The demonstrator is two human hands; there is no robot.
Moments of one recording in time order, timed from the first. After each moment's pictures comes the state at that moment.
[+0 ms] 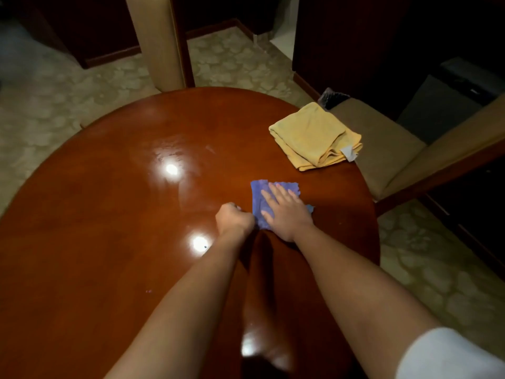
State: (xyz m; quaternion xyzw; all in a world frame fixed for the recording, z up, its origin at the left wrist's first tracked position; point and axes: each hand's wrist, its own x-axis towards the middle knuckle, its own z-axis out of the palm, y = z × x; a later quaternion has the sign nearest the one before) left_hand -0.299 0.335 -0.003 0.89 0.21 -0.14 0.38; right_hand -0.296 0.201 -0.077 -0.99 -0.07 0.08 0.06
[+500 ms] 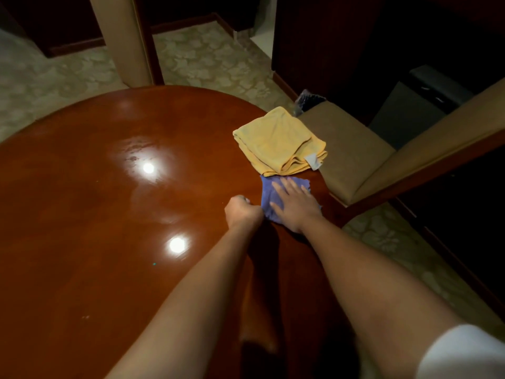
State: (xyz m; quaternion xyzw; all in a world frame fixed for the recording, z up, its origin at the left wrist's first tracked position) left_hand -0.274 0.226 -0.018 0.88 0.19 -0.17 0.40; right_hand -0.278 0.090 -0.065 -0.99 0.01 0.16 0.05
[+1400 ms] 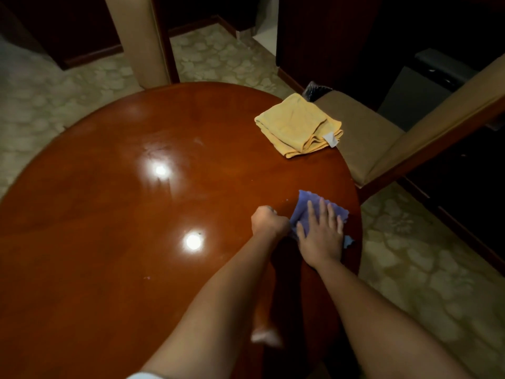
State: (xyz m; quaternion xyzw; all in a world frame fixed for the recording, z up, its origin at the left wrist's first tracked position) left_hand -0.351 0.275 -0.018 0.86 0.13 -0.26 0.41; right_hand -0.414 0.169 -0.083 -0.97 0.20 0.03 0.09
